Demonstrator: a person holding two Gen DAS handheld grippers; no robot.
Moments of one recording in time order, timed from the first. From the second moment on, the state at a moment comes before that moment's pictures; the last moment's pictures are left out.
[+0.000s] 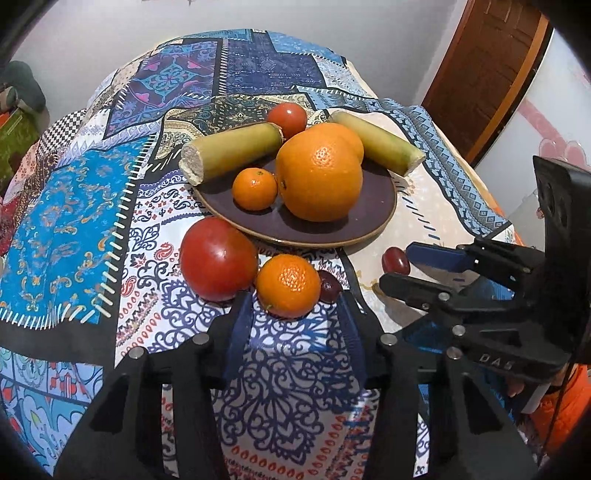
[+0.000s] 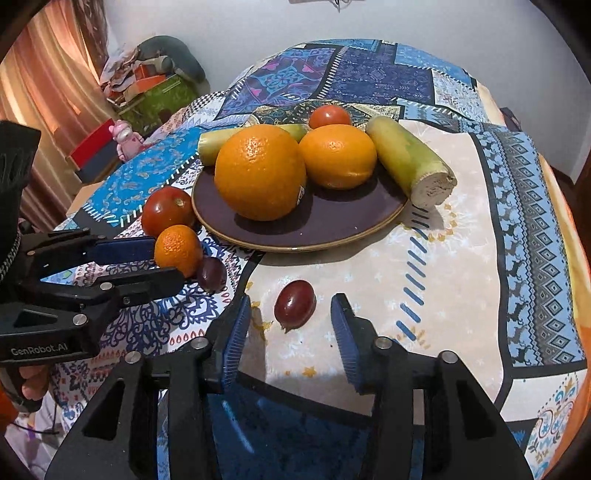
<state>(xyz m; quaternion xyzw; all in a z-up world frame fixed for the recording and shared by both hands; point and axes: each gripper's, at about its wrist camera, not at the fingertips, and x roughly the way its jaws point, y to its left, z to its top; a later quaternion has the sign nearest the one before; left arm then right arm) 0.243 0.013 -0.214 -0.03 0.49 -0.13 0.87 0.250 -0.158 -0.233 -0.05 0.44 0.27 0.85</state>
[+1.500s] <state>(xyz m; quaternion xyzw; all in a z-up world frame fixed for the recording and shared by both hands) 0.285 0.023 -0.190 -0.05 0.45 -0.09 0.89 0.294 -0.158 -0.217 -0.04 0.41 0.23 0.88</state>
